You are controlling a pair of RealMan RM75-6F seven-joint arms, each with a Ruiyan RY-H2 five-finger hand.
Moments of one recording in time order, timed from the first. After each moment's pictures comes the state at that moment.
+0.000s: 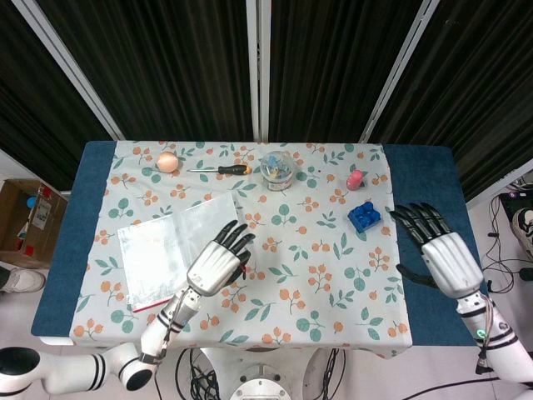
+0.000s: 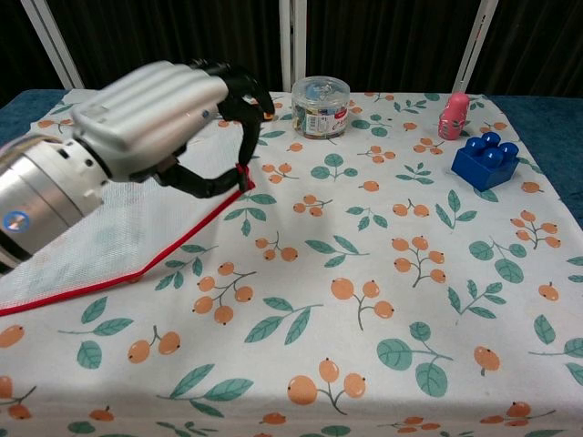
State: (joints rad) left arm -0.64 -1.75 -0.09 -1.49 1.56 1.32 0.48; right arm 0.34 -1.01 0.12 -1.73 -1.71 1.34 0.11
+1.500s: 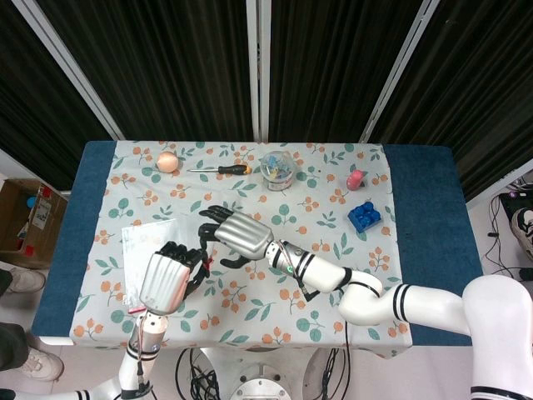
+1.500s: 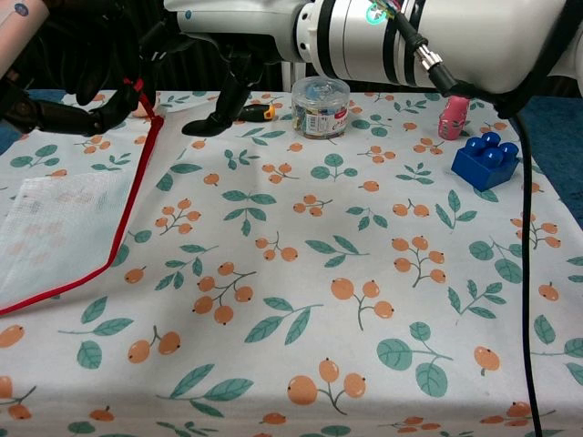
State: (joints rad) left arm -0.40 -1.75 -0.11 -1.60 1.73 1.60 0.55; right arm 1.16 -1.55 0.29 -1.43 -1.46 0.67 0.23
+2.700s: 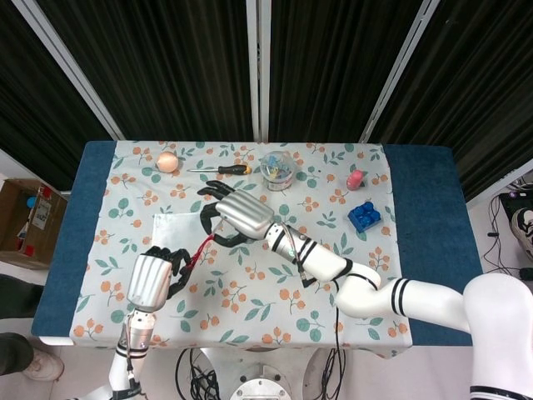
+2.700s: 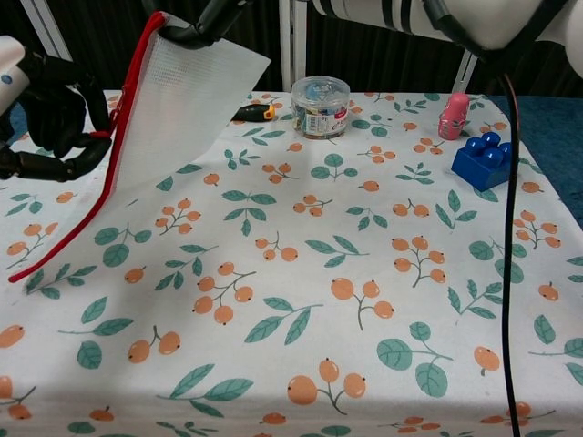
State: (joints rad) left arm -0.33 -1.73 -0.10 -1.54 1.60 1.54 0.39; right arm 1.16 -1.53 0.33 -1.42 -1.40 0.78 0.37
